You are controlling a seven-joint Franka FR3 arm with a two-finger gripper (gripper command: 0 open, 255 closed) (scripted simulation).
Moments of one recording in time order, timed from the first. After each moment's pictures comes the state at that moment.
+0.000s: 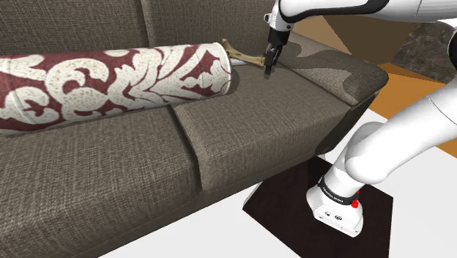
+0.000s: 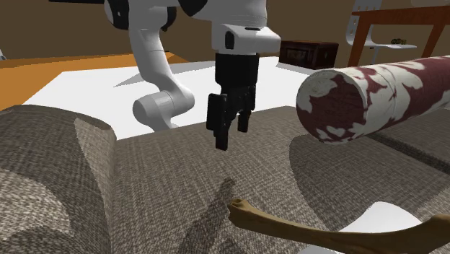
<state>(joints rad) -0.01 -0.35 -0.20 -2.10 -0.14 1.80 -0.39</state>
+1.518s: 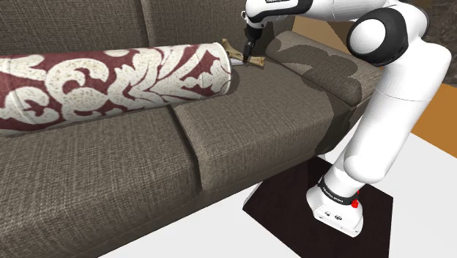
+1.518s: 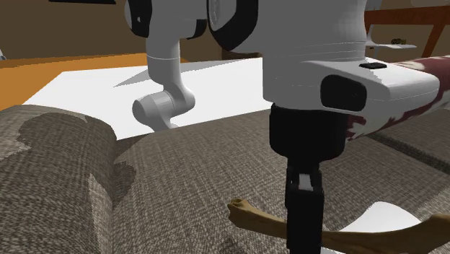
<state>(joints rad) -0.05 0.16 -0.29 -1.64 0.03 1.98 -0.73</state>
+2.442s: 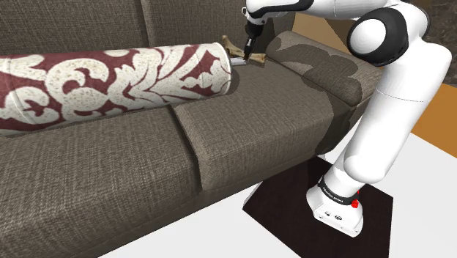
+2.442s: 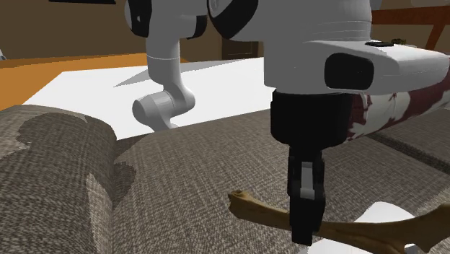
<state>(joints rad) -0.05 0.16 -0.29 -1.61 0.03 1.95 -0.73</state>
